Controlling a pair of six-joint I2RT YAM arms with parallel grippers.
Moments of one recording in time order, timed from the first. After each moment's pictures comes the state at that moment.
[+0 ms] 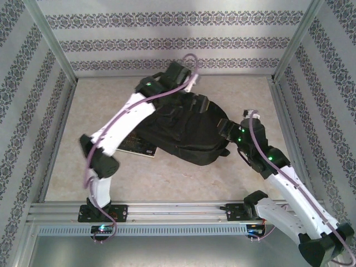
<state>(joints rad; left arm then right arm) -0.68 1.87 2.13 -1.03 0.12 -0.32 0.47 0.83 0.82 -0.52 0.19 0.67</state>
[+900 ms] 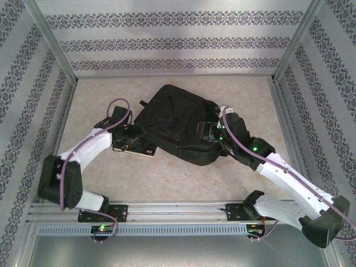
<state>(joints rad) -0.24 1.48 0.93 -0.58 0.15 -0.91 0.65 0.99 0.92 -0.49 0.14 0.57</state>
